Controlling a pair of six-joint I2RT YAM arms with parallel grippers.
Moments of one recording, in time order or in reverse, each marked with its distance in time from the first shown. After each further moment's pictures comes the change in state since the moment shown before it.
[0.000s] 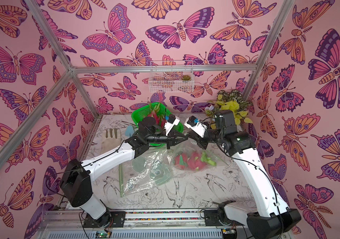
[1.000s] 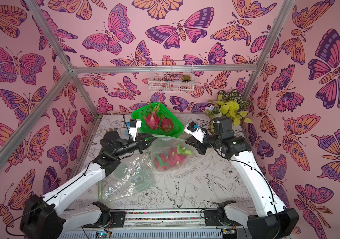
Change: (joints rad) left arm 0.264 -0.497 -0.488 0.136 -0.142 -0.197; right arm -0.020 -0.034 -0.182 0.084 -0.090 0.029
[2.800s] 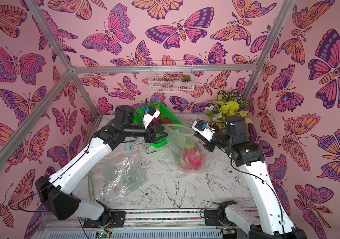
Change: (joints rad) left arm -0.079 0.336 0.722 -0.863 0.092 0.473; right arm -0.063 -0.113 0.072 0.001 0.108 -0.117
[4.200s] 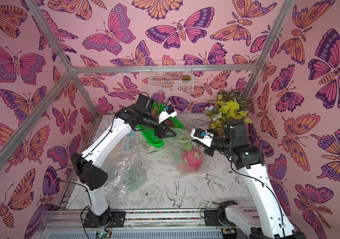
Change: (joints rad) left arm -0.040 0.407 0.541 -0.483 0.027 0.467; right arm 0.000 -0.037 -0.058 -0.009 -0.113 -0.118
